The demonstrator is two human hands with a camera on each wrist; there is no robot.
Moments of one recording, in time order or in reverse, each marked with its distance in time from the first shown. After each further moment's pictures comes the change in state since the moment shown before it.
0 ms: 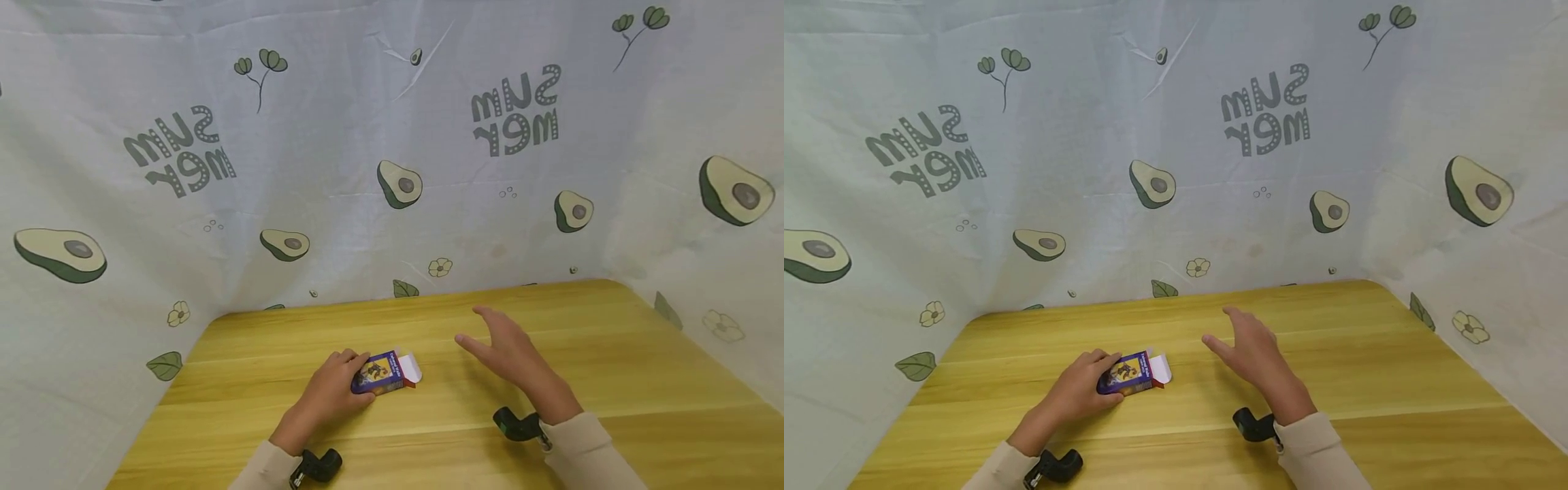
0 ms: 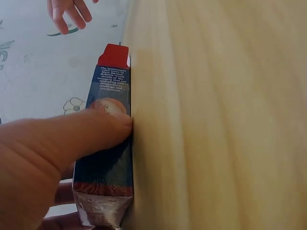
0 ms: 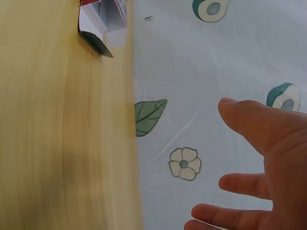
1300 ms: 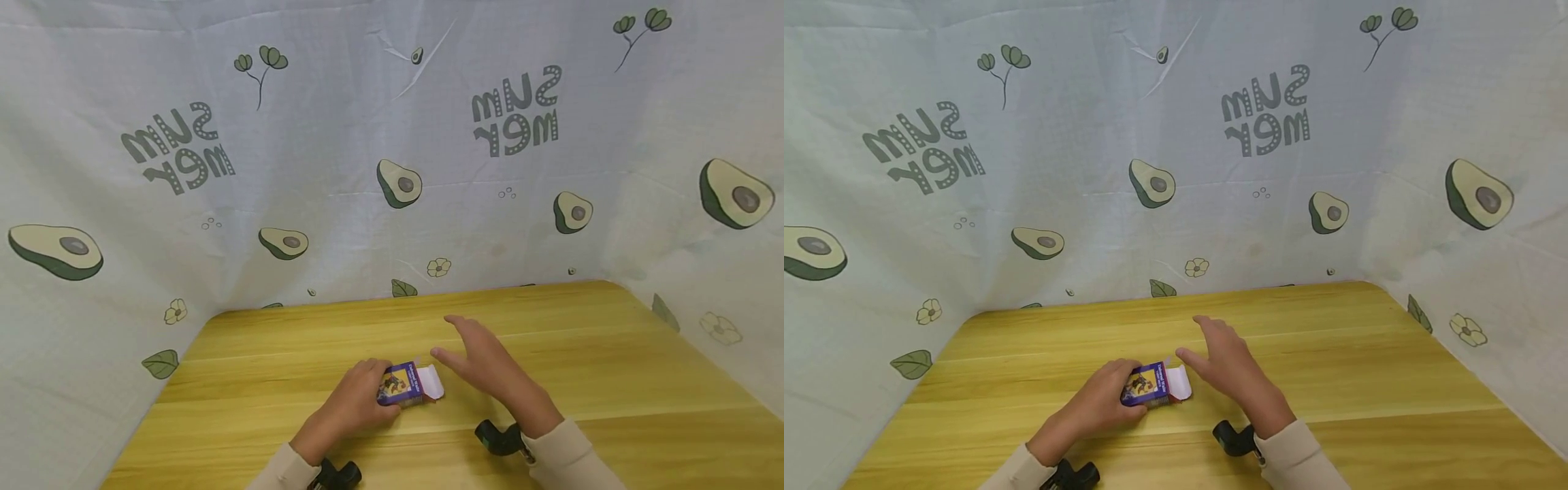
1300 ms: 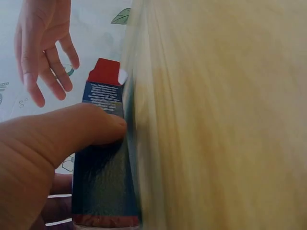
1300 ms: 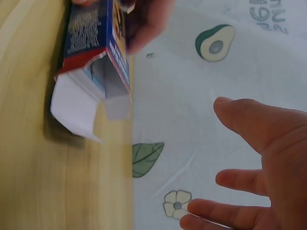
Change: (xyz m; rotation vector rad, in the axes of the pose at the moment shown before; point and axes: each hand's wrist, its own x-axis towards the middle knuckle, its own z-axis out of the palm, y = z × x) left_hand 0.006 0.039 0.012 -0.142 -0.030 0.048; right_hand -0.007 -0.030 0.013 0.070 -0.081 -0.081
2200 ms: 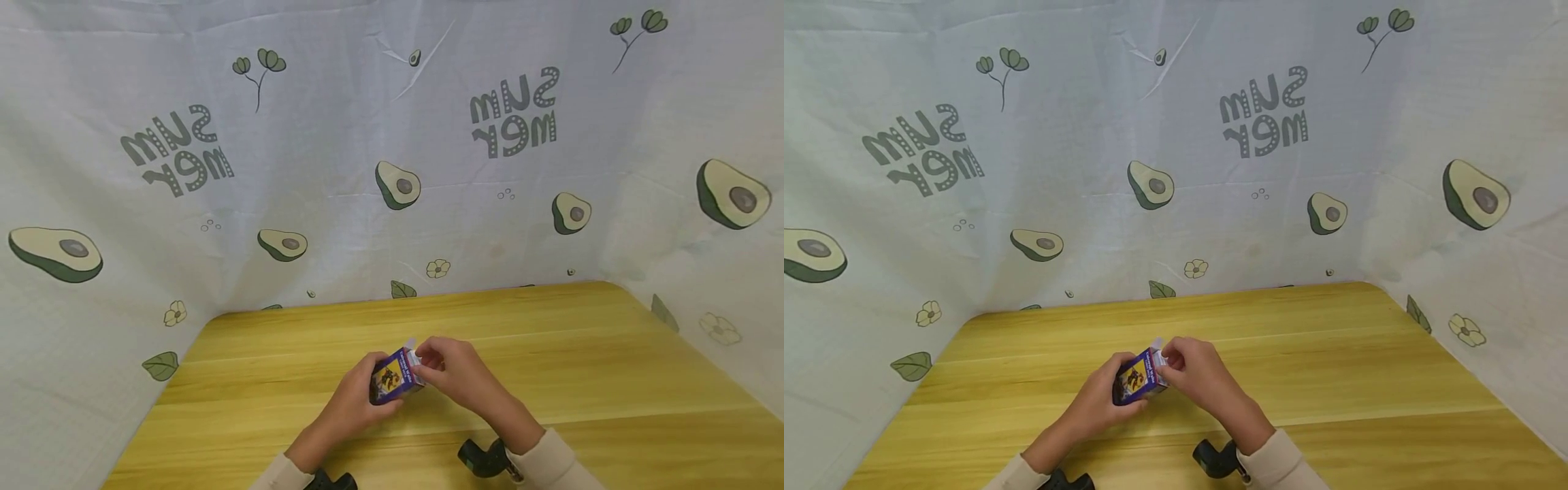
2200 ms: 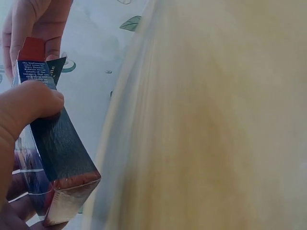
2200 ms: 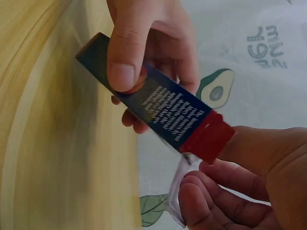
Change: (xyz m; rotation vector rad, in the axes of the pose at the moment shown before) left_hand -0.007 -0.005 0.005 -0.373 0.122 0.008; right_hand -0.007 -0.030 0.019 0.189 -0.022 -0.073
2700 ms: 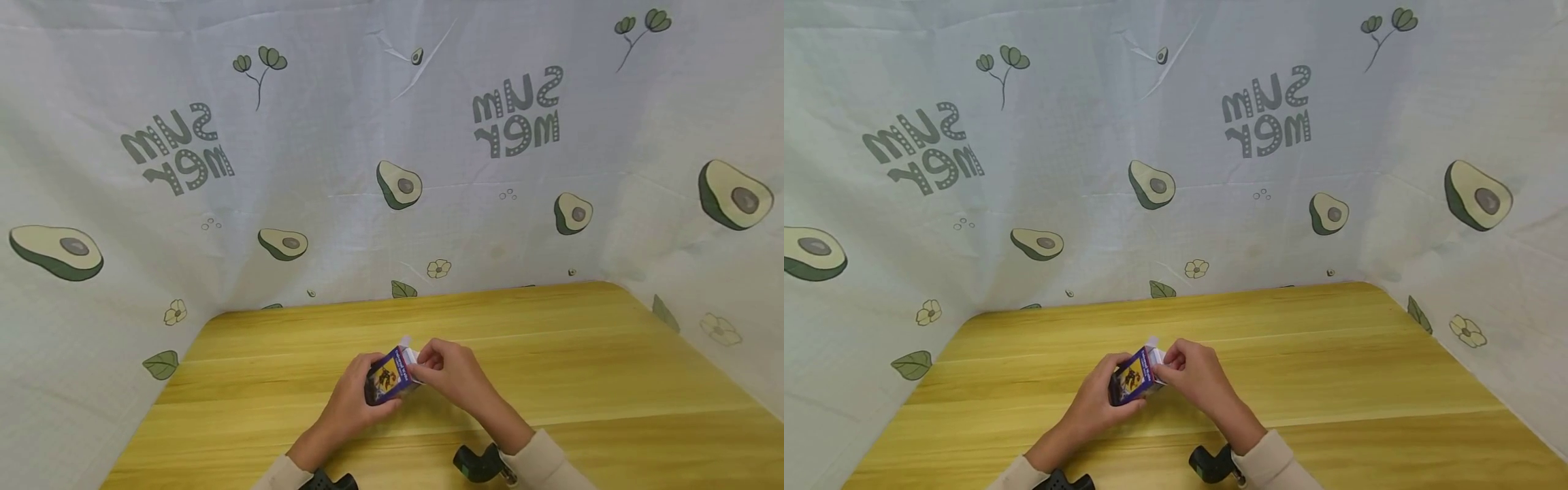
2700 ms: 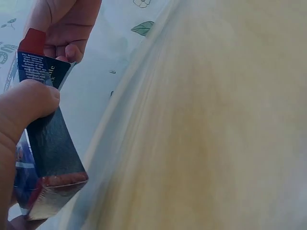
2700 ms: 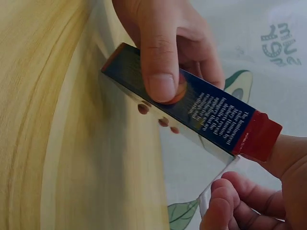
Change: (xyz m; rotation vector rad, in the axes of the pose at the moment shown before) left_hand -0.004 -0.011 0.006 0.003 0.124 0.052; right_hand 0.003 0.005 0.014 0.093 0.075 0.147
